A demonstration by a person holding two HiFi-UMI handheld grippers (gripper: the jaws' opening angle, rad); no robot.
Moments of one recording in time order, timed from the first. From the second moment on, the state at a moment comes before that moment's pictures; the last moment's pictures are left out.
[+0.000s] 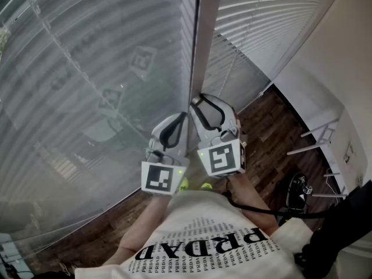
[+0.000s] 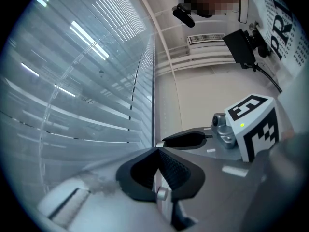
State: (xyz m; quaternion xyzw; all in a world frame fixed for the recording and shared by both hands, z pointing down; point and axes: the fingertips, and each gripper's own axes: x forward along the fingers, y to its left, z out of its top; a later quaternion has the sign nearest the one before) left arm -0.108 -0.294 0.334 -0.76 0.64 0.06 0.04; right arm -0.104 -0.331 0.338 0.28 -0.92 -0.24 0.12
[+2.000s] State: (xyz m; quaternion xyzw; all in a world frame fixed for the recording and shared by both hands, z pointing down) left arm -0.110 -0.296 0.336 -0.77 0.64 0.06 0.04; right arm -0.109 -0.330 0.345 0.26 -0.84 -0.43 0.23
